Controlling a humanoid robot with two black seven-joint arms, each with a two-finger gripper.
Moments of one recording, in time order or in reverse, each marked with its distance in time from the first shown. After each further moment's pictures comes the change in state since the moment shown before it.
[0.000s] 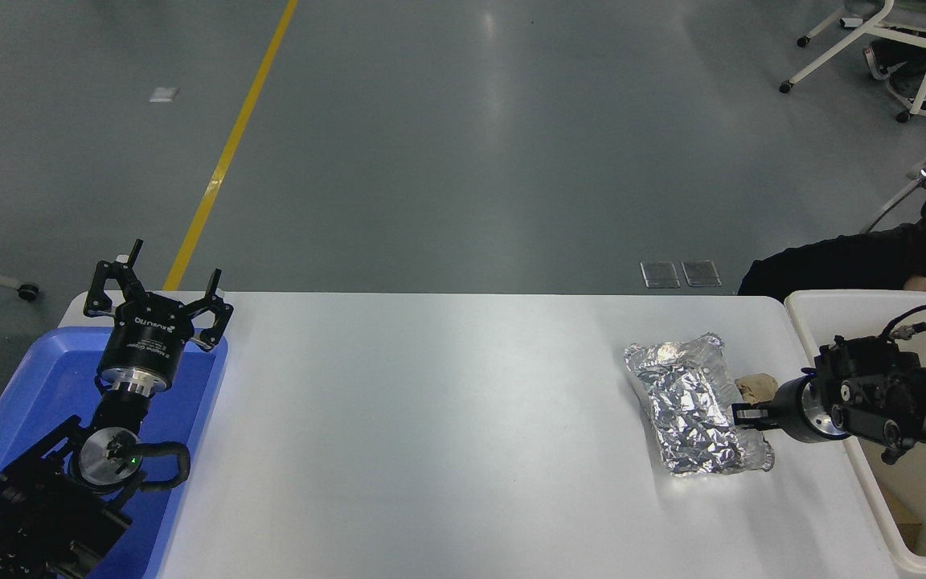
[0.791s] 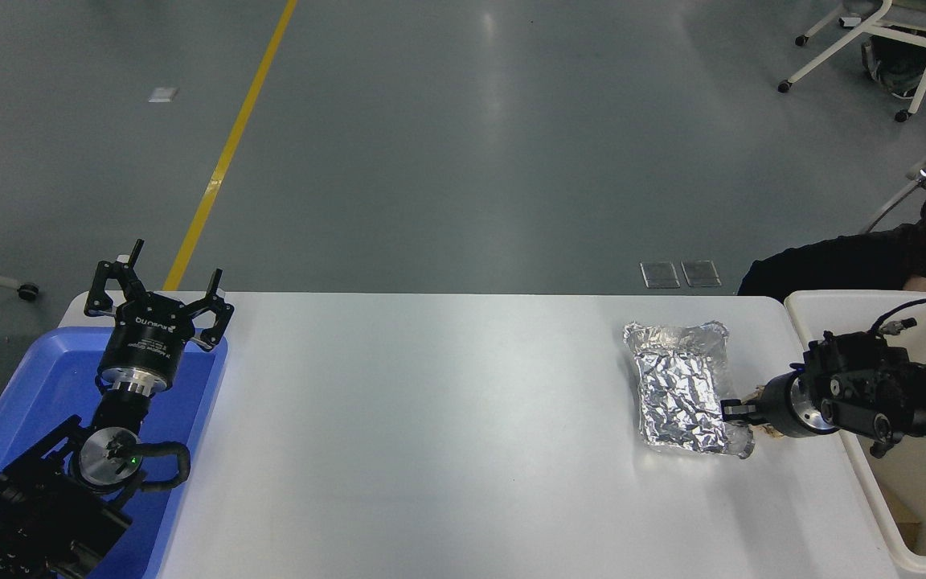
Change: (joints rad) left arm 0.000 0.000 0.000 -0.001 0.000 0.000 0.001; right arm 0.106 0.006 -0.021 0.073 0.015 0.016 0.013
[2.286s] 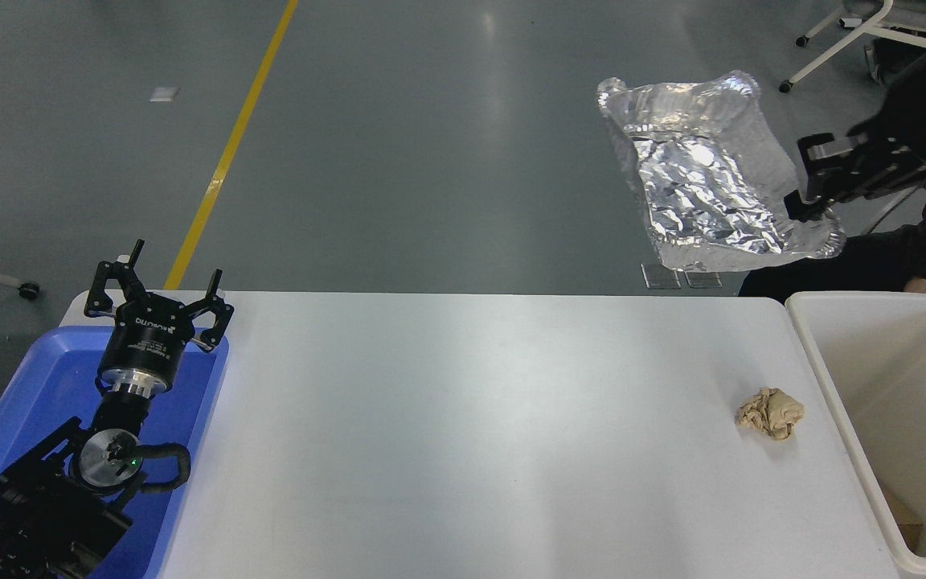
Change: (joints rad) left arm 0.002 0.000 0.000 0.001 0.000 -0.001 0.000; right arm 1.268 -0.296 -0.462 0.565 0.063 0.529 0.018
